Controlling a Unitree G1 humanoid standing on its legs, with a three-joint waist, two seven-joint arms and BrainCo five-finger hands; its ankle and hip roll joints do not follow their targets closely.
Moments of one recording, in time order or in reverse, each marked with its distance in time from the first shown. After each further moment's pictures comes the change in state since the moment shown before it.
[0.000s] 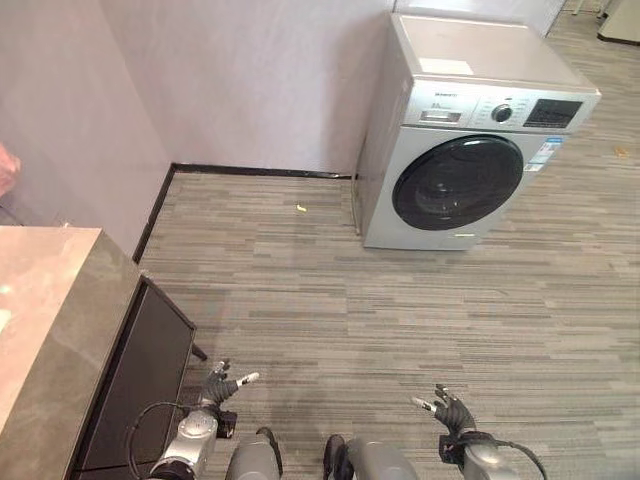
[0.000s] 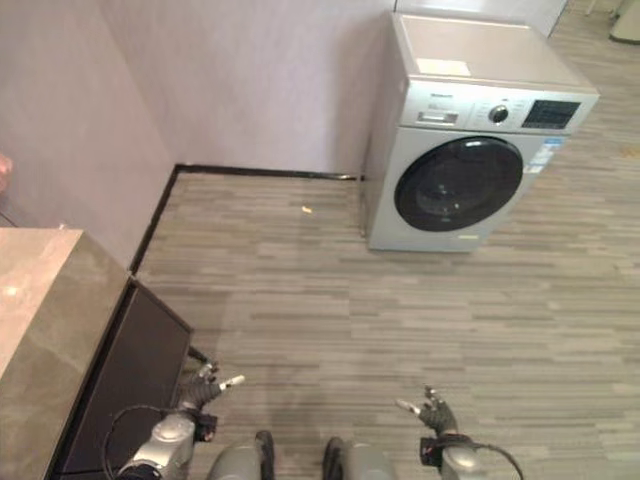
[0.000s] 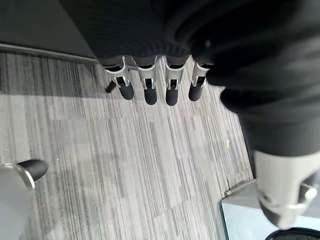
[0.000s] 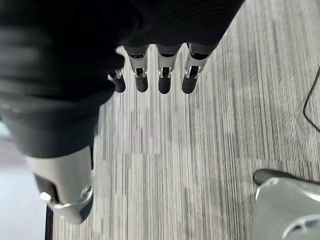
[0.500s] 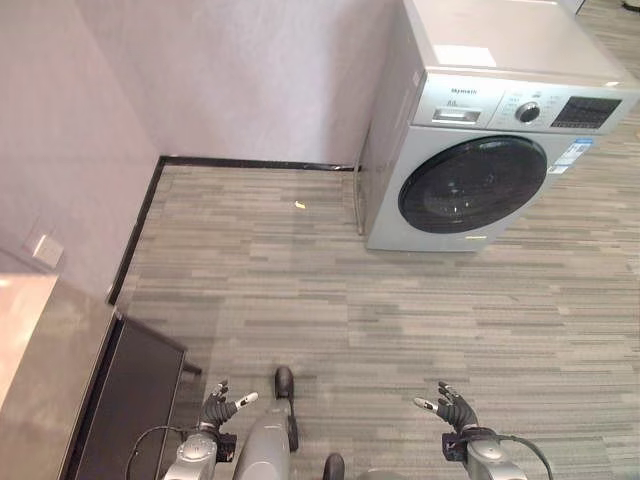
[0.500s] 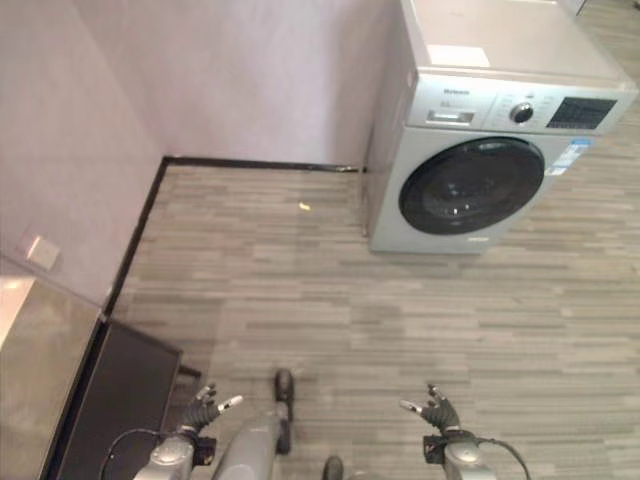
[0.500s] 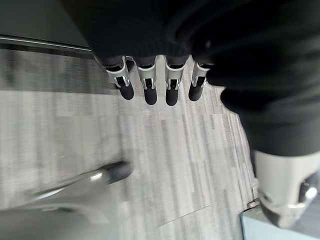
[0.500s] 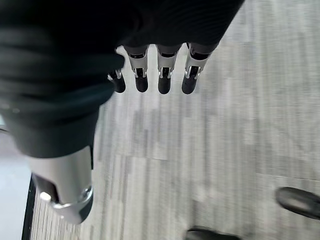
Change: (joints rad) left arm 0.094 -0.022 0.020 0.022 0.018 0.002 0.000; right arm -0.042 -0.009 0.000 0.028 -0.076 0.012 -0.006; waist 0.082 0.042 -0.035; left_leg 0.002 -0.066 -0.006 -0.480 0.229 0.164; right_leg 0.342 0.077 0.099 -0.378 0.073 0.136
